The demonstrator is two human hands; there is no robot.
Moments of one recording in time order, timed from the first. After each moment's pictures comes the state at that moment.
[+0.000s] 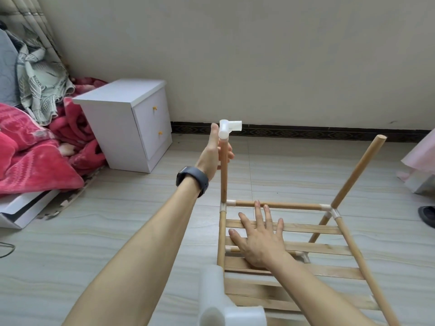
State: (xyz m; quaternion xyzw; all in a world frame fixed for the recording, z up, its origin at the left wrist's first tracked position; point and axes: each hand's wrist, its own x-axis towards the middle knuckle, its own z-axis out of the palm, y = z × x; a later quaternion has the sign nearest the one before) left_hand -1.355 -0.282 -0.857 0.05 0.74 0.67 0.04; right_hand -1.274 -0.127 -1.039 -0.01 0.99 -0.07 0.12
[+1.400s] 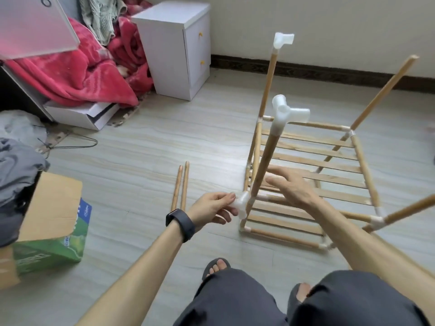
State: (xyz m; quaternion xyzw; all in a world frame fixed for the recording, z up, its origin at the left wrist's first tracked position) left_hand -0.993 -0.397 -0.992 -0.06 0.66 0.69 0.29; right_hand -1.062 -0.146 -0.969 -0.07 0.90 -0.40 0.16
